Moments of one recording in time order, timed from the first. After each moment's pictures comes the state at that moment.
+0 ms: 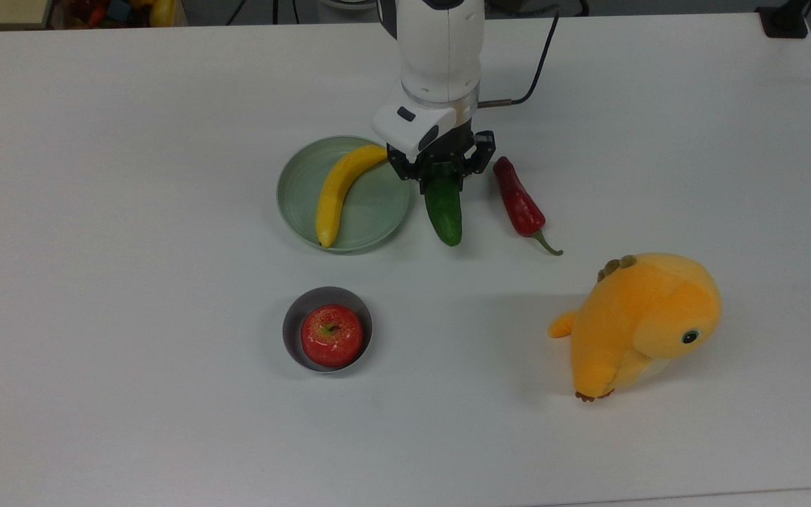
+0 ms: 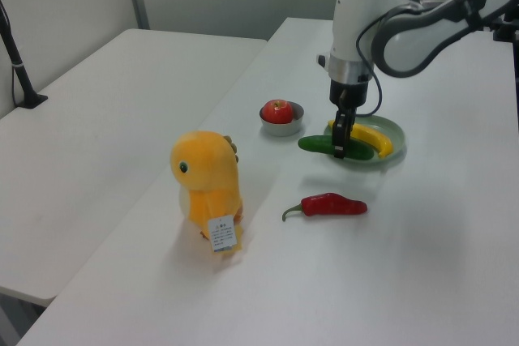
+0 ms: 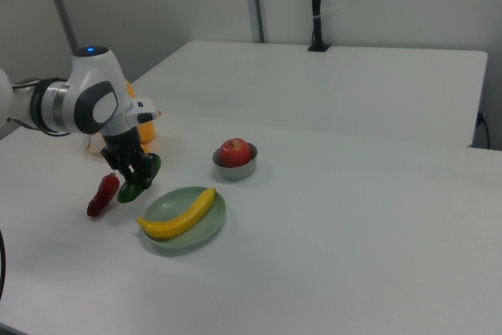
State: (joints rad) arm 0.36 0.29 -0.09 -1.87 0.08 2.24 0.11
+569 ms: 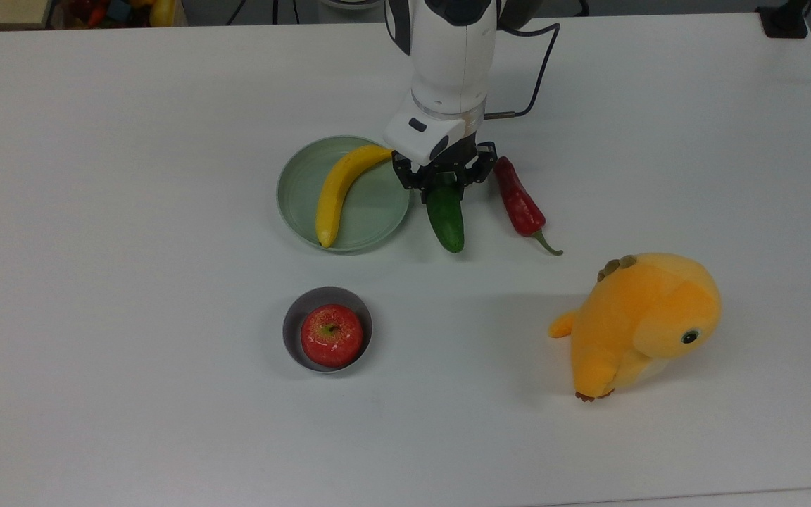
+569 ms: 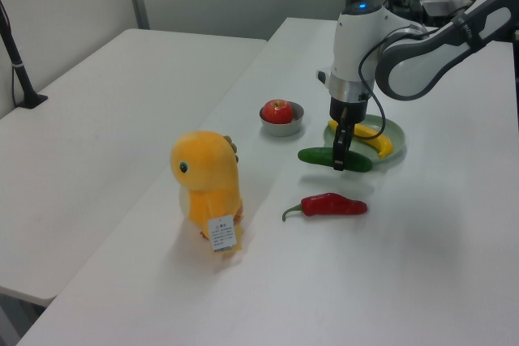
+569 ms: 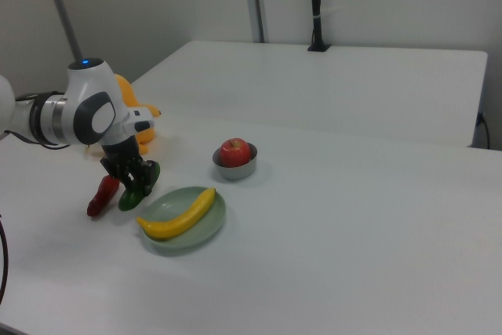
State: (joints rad) arm 0.37 0.31 -0.08 -1.91 0.02 2.31 0.13
